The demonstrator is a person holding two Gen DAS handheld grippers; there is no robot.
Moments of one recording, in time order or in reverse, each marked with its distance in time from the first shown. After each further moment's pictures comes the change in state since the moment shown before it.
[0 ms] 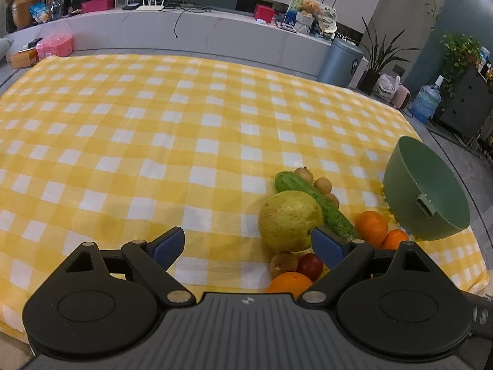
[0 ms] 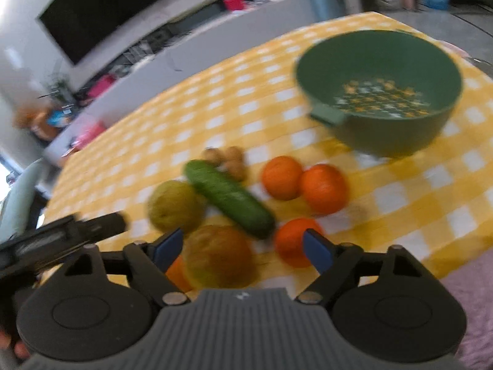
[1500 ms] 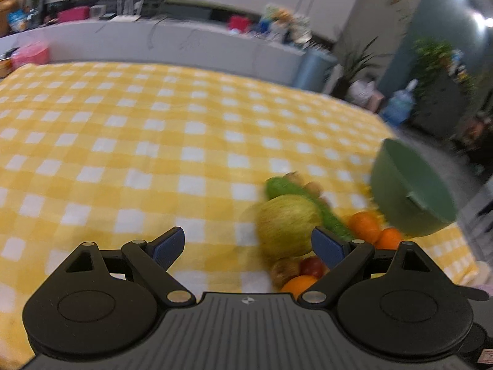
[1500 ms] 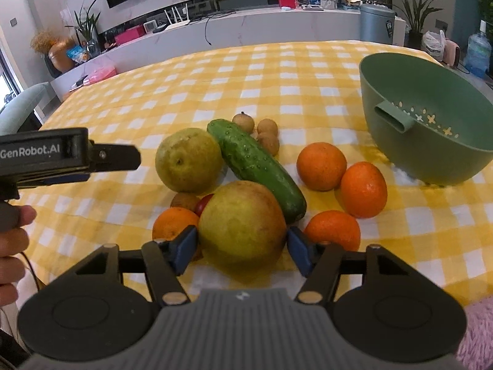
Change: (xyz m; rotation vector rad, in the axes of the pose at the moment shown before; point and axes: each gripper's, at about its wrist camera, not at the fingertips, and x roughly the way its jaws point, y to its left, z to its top) left arm 0.005 0.023 -0.006 0.047 -0.082 -0.148; right arm 0.028 0.036 -0.030 -0.296 0.033 -0.079
